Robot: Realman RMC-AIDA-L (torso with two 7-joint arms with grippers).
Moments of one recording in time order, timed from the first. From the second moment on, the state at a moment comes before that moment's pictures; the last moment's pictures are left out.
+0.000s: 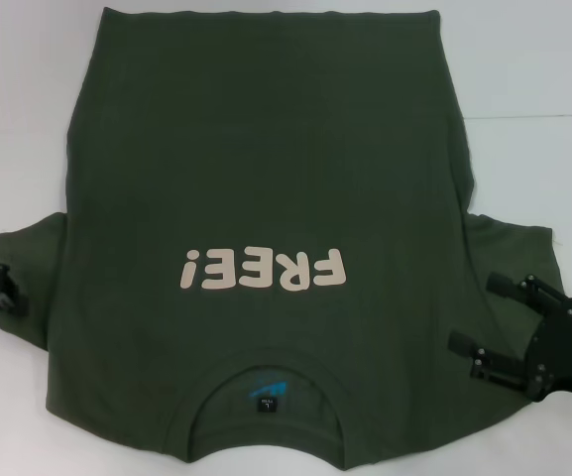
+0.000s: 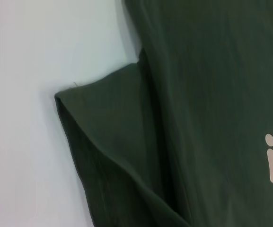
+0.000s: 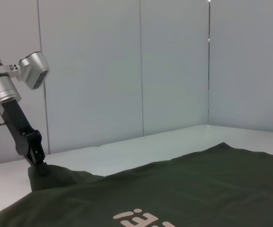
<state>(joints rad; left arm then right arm) -0.71 -1.96 0.56 0.86 2.77 1.53 -2.57 0.31 2.09 -0.47 -0.37 -1.86 -1.58 0.74</state>
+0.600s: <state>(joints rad) -0.72 -1.94 0.55 0.90 2.73 1.56 -2.57 0.31 2.09 -0.47 -0.37 -1.86 -1.58 0.74</state>
